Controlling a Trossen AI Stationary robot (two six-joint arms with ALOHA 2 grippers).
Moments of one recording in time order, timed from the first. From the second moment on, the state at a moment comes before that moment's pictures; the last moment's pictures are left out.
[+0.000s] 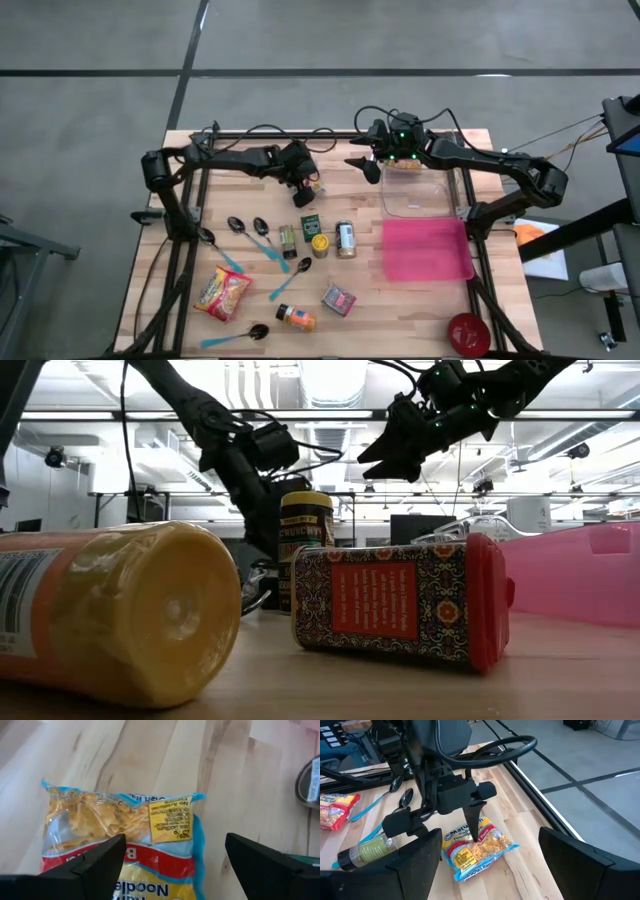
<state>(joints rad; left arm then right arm) 0.42 1.79 1.06 -0.27 0.15 0.05 -0.53 1.39 0.89 0.11 -0.31 0.00</state>
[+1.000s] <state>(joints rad) 0.43 1.70 0.91 -0.27 -0.01 -0.11 -0.53 1.39 0.89 0.11 -0.31 0.00</state>
